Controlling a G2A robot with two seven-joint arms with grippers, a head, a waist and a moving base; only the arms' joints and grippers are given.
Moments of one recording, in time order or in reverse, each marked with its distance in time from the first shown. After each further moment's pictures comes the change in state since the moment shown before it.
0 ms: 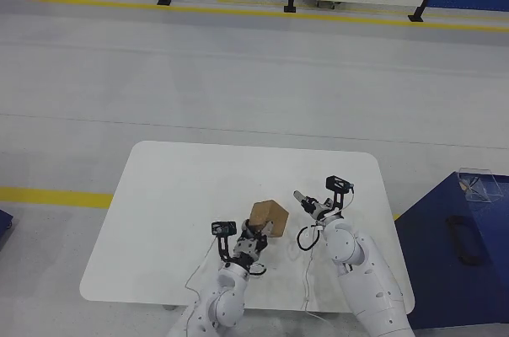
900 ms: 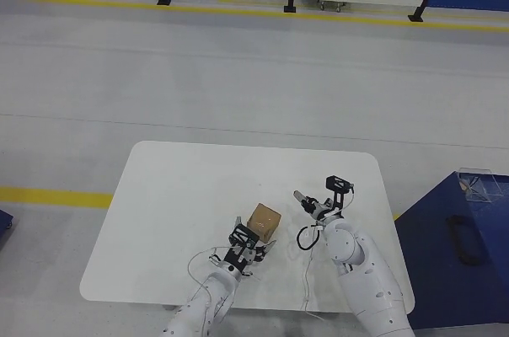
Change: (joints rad) left arm -0.145 0.062 0.119 0.249 0.845 0.101 0.223; right arm 0.000 0.000 0.000 0.000 0.000 0.000 0.000
